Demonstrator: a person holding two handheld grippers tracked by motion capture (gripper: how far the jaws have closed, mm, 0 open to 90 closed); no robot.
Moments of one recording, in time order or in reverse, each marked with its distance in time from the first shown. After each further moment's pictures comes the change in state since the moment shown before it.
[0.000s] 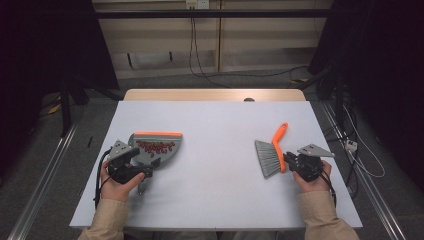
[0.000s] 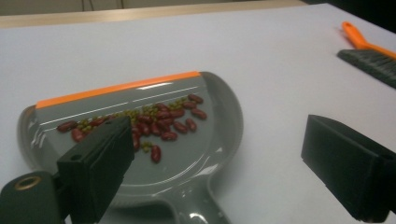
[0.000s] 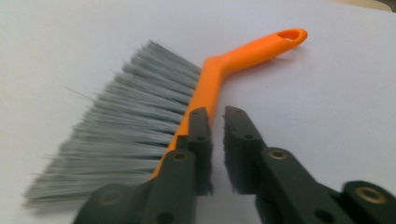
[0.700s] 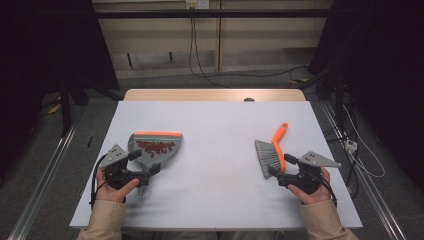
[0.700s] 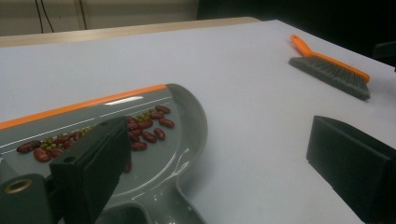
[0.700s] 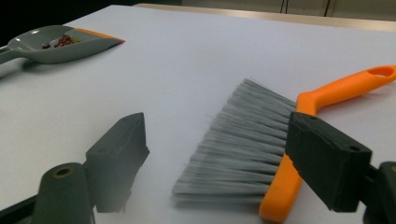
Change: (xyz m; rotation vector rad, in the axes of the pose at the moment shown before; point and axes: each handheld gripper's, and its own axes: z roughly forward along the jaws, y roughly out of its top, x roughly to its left) left arm 0.003 -0.010 -0.013 -0.061 -0.132 0.053; right arm 0.025 -0.003 -0.025 -0.127 0.256 0.030
